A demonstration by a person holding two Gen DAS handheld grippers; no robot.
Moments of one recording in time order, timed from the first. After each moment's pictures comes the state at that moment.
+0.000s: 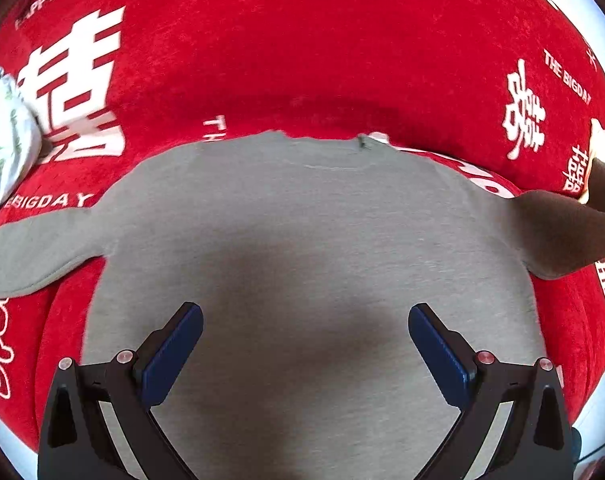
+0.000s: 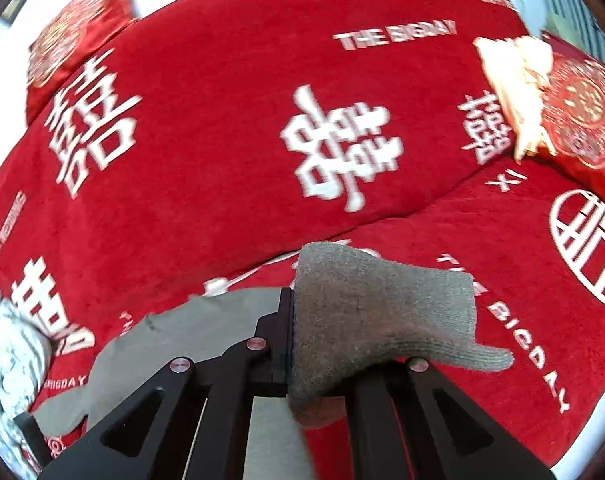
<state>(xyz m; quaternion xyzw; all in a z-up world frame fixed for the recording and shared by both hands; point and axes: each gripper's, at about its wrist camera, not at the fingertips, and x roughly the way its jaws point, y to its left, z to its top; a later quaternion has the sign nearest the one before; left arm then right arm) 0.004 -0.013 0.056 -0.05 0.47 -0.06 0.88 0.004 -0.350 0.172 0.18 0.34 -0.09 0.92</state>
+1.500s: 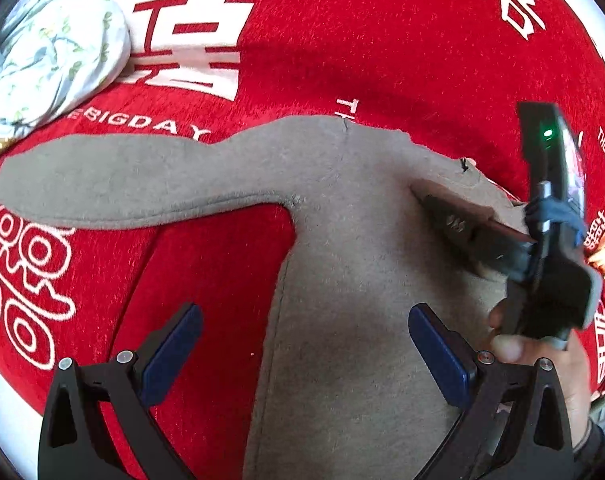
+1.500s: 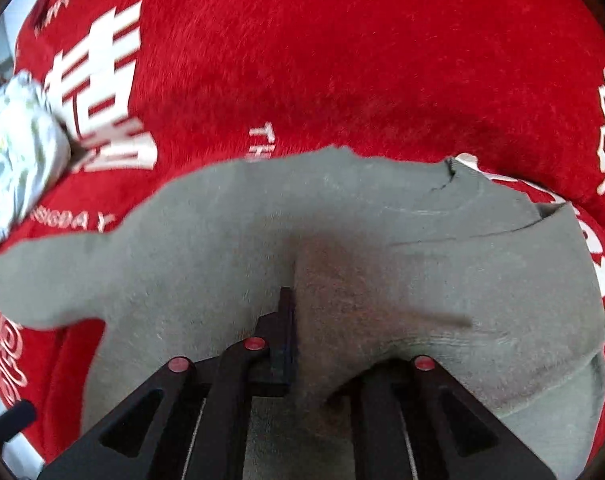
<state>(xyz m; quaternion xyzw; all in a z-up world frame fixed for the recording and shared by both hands) -0.022 0.136 0.040 -0.14 0.49 -0.01 0.86 0.110 -0.028 0.029 -0.03 0.48 0.07 0.87</state>
